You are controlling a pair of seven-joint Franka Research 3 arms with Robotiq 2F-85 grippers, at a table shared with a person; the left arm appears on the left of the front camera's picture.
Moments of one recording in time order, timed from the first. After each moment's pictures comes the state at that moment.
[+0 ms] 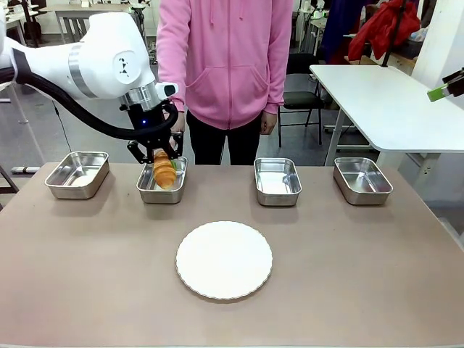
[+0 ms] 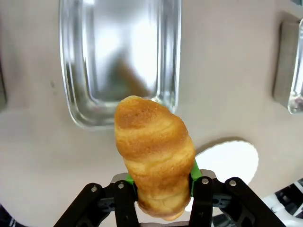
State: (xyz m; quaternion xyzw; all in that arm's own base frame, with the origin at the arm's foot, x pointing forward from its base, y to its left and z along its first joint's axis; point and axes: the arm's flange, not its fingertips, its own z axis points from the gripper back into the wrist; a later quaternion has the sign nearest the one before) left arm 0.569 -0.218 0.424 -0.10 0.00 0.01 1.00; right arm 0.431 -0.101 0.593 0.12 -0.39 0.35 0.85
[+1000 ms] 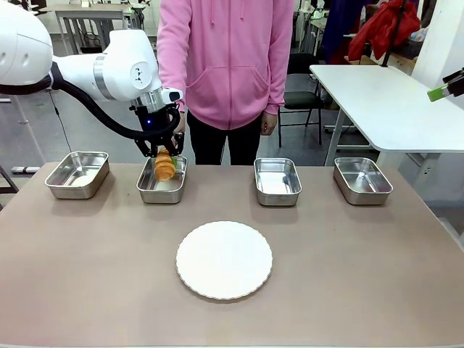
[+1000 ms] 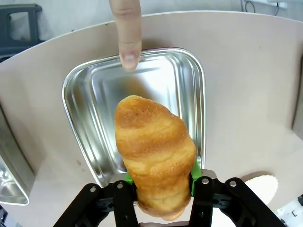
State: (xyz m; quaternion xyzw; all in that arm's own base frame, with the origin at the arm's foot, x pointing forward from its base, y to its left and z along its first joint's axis) left arm 0.653 -0.211 0.387 -0.08 0.00 -0.06 1.00; right arm 0.431 -0.101 0.593 0.12 -0.39 0.35 0.85
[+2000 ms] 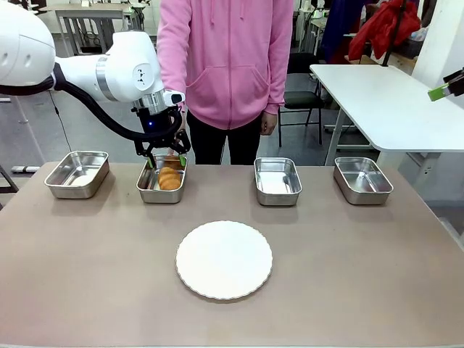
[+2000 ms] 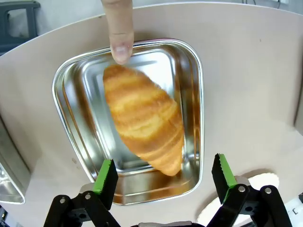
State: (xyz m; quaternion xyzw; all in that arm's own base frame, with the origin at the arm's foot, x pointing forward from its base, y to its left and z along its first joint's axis) left arm 0.650 -0.216 0.381 -0.07 0.01 -0.06 1.00; right arm 0.431 -0.101 0.593 0.12 -0.39 0.35 0.85
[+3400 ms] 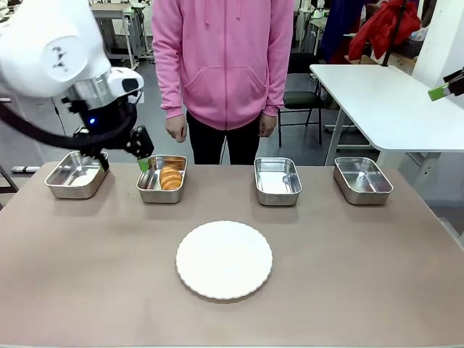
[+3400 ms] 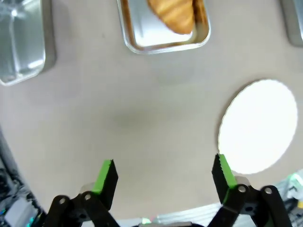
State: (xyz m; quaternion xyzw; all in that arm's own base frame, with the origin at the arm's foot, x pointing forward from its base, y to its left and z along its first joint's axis) left arm 0.430 -0.165 0.475 -0.04 -0.07 -0.07 0.99; right arm 0.431 -0.101 0.593 0.12 -0.39 0.35 0.85
